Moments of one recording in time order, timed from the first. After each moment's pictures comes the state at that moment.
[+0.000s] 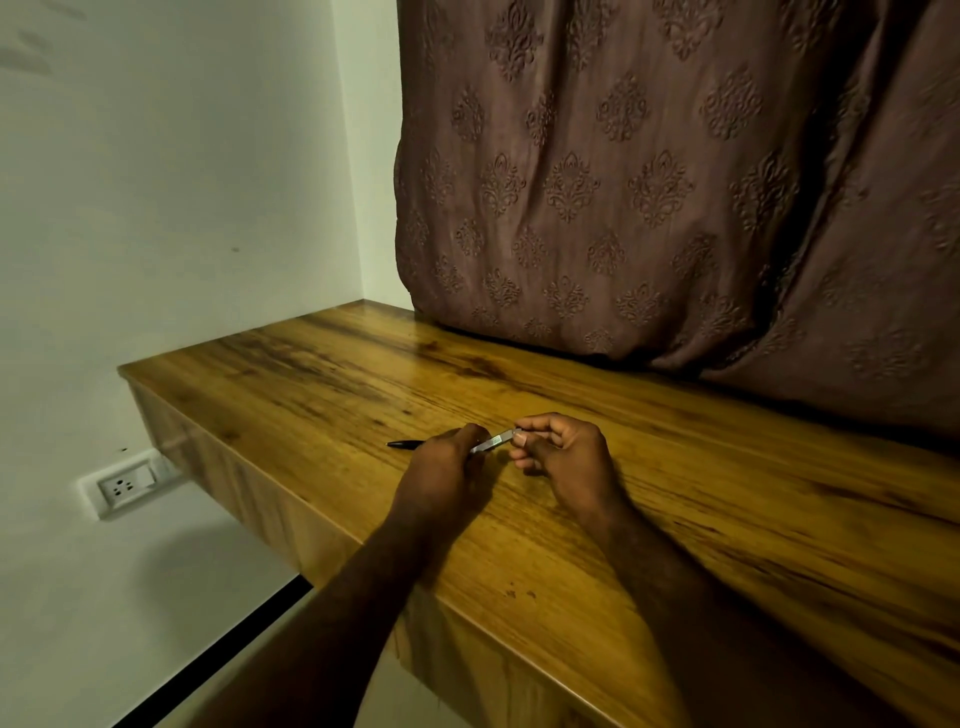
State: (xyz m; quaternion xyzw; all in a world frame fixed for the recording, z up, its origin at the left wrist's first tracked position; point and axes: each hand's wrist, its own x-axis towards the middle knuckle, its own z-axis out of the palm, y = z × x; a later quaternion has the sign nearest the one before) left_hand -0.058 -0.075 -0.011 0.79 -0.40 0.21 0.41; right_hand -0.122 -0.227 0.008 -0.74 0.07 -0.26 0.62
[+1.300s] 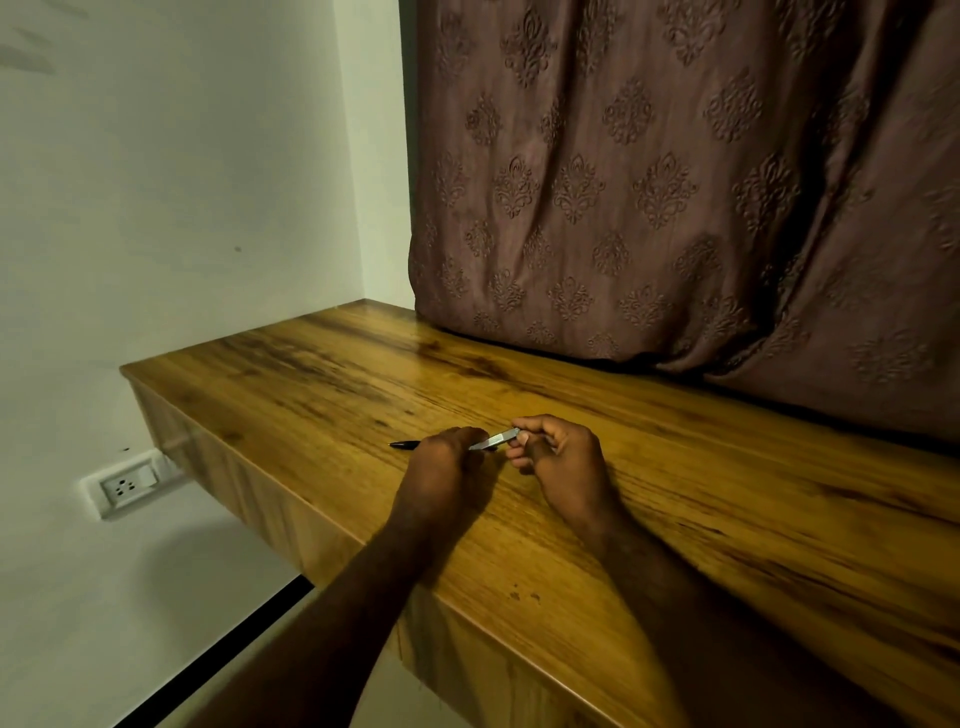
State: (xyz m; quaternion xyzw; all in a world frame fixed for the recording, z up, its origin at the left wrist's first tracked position) left_hand -0.061 -0.075 -0.008 0.80 -0.36 0.19 0.44; right_hand -0.117 -0.218 0.003 -0.76 0.07 -0.28 0.57
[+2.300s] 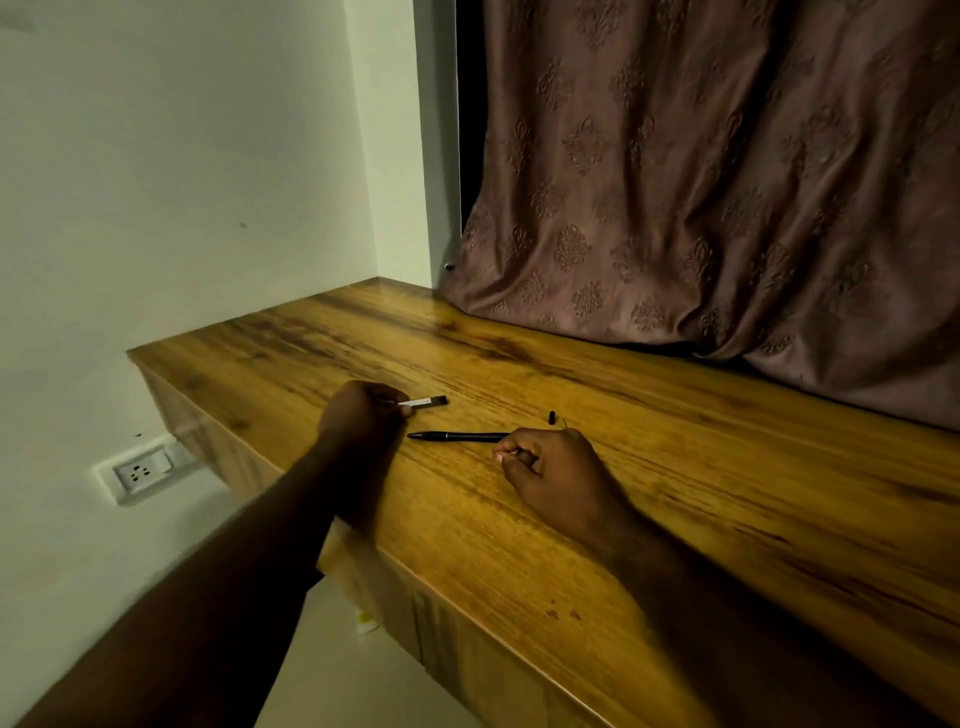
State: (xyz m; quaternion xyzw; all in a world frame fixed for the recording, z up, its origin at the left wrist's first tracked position) left_hand 0.073 -0.007 -0.006 0.90 -0.12 0.06 0.42; right_hand -0.105 -0.201 -0.006 -0.91 -0.01 -0.24 0.33
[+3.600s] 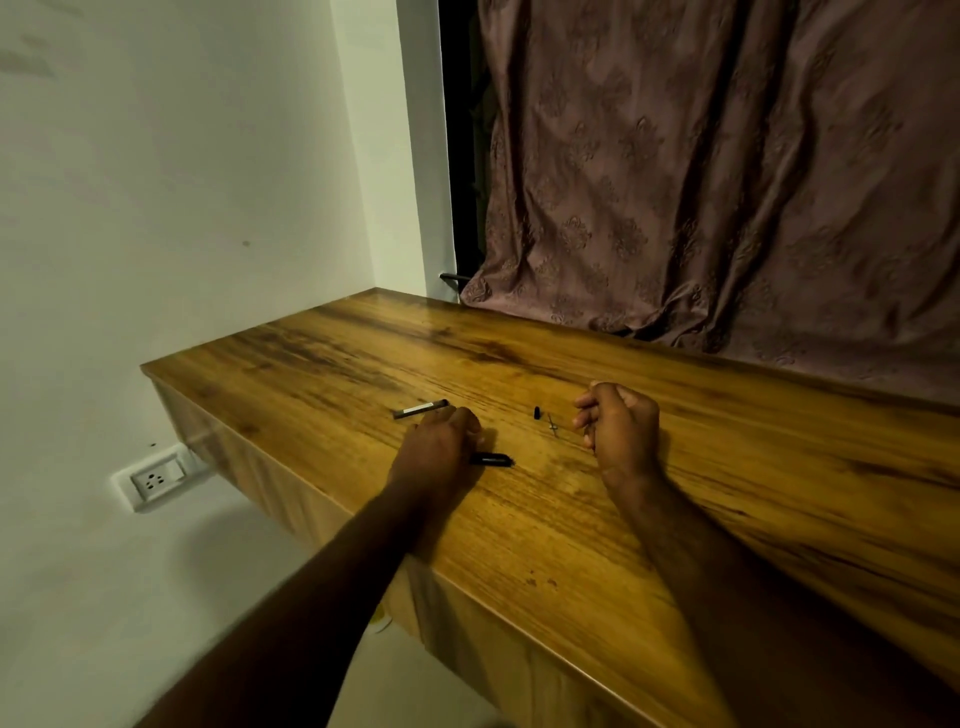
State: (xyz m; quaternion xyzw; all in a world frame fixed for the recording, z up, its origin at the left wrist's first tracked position) left_hand -0.027 -0.060 -0.005 0.89 -0.37 0.15 0.23; right_hand -0.105 -0.248 0.010 -0.60 0.18 -0.39 0.67
